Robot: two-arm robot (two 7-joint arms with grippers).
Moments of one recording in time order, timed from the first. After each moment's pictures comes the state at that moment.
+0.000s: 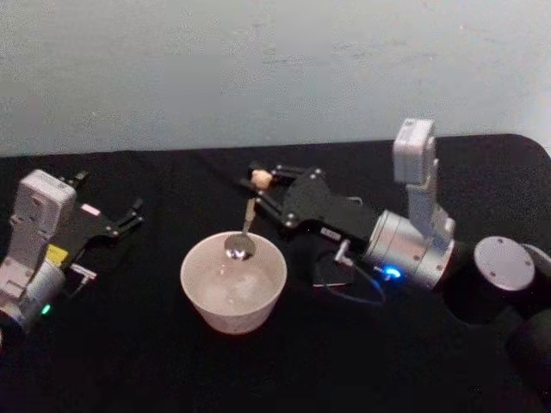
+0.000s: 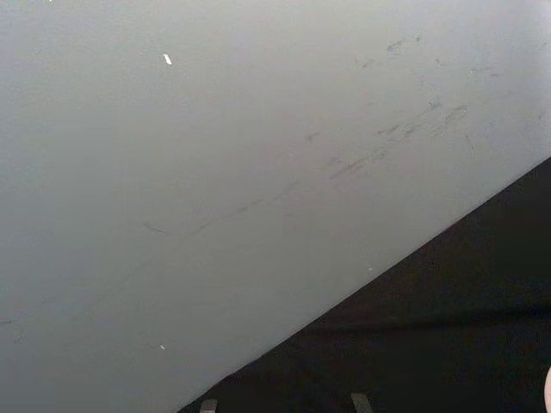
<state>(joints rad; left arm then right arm) -0.20 0.60 0.45 -1.41 -0.25 -0.12 0.03 0.41 0.34 -0.55 -1.30 0.52 -0.23 0.71</state>
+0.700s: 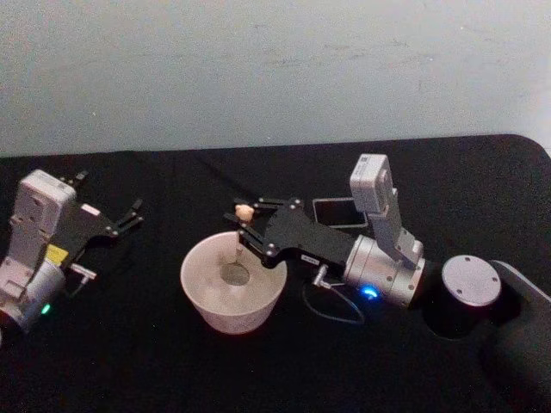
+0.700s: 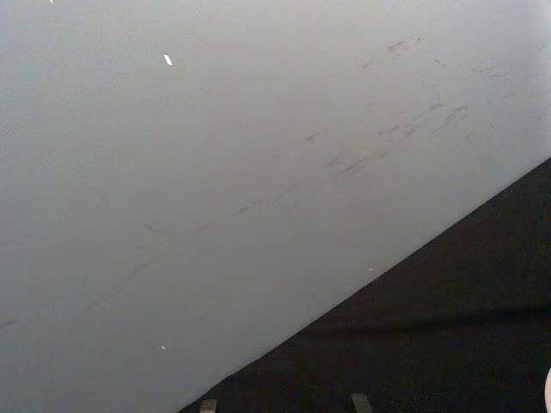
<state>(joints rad) -0.20 0.60 0.45 -1.41 -0.25 -0.12 0.03 0.44 0.27 -0.59 -1.14 0.42 -0.28 0.71</state>
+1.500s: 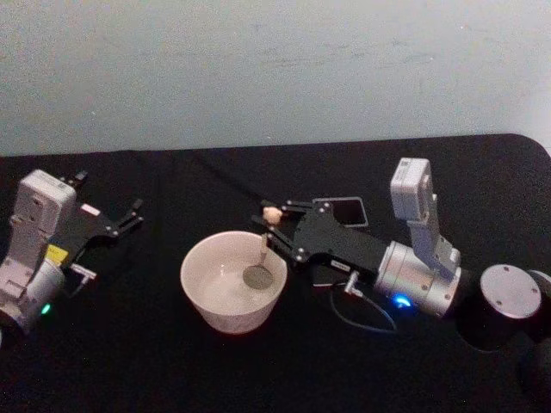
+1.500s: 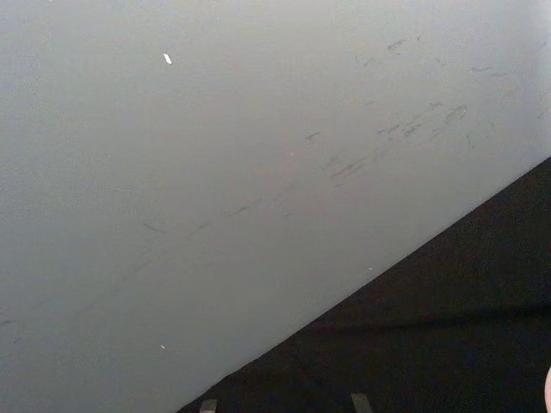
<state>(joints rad) -0.20 0.60 0.45 -1.41 -0.25 -0.12 0.03 0.36 0.34 -0.53 -1.26 0.45 -0.26 0.71</state>
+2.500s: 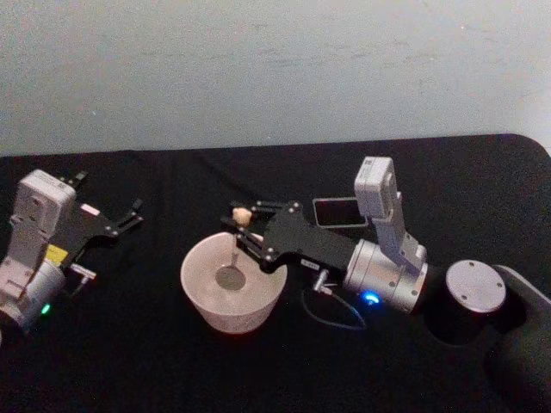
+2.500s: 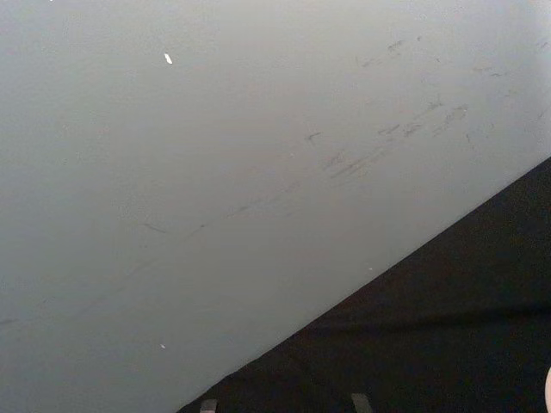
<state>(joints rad) -0.20 0.60 0.45 -1.41 -0.25 -0.12 0.03 0.41 0.29 -0.59 -1.21 0.44 -0.26 0.71</state>
